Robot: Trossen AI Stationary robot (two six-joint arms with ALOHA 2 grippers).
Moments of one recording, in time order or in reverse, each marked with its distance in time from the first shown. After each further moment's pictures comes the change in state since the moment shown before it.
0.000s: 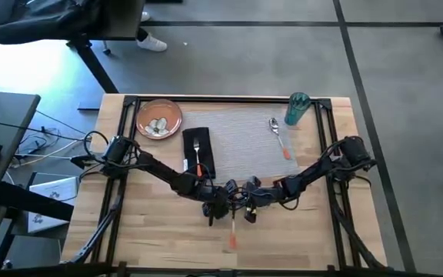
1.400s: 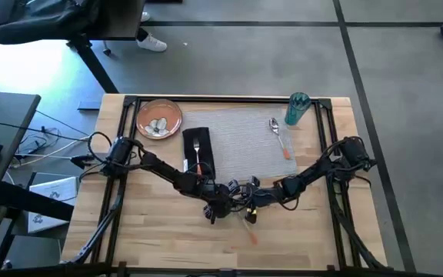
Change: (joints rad) left arm -0.002 0.046 0.002 0.036 0.100 -0.091; right arm 0.004 -0.031 -0.002 -0.024 -0.007 -0.032
